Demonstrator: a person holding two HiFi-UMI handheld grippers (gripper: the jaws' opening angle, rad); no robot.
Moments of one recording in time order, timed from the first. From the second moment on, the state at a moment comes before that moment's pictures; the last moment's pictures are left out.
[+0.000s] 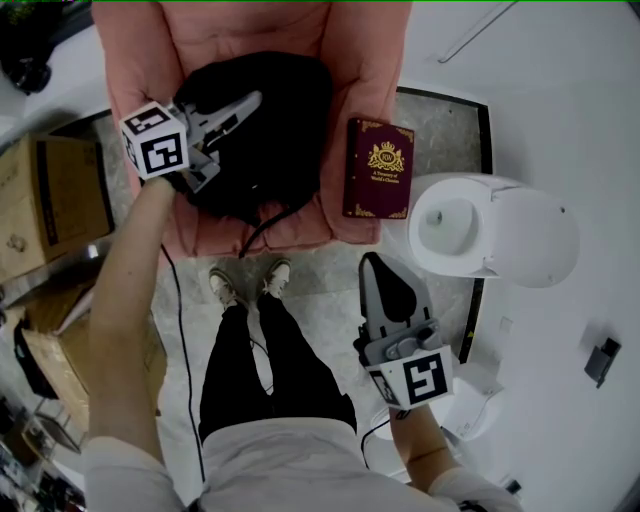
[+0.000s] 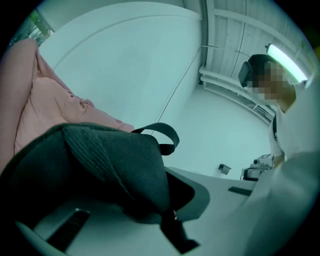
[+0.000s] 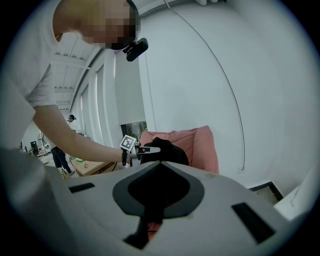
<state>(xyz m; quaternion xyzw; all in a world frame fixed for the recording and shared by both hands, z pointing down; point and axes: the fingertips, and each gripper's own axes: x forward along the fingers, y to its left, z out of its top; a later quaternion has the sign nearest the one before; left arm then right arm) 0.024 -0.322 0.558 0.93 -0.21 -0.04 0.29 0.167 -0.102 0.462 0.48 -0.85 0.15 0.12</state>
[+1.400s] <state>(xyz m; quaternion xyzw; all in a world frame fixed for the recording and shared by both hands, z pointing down) 0.042 -0.223 0.512 0.96 -0.23 -0.02 0.13 0.161 -0.057 0.439 0.50 -0.85 0.13 0.14</state>
